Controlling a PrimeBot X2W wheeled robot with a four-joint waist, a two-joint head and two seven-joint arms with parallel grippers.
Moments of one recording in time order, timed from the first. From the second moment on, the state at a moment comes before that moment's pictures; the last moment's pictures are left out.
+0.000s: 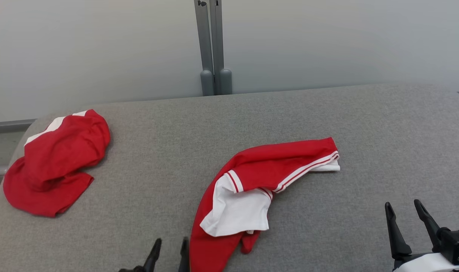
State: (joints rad) left arm 0.19 0.05 -0.29 0.20 -0.38 0.00 -0.26; right arm 0.15 -0.18 -0.05 0.14 0.19 0.13 -0.26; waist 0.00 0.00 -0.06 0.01
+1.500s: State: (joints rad) left arm -0.55 0.39 -0.35 -0.01 -0.56 -0.05 0.13; right arm 0.06 -0.16 -0.01 0.18 0.23 0.13 -0.26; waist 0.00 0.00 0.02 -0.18
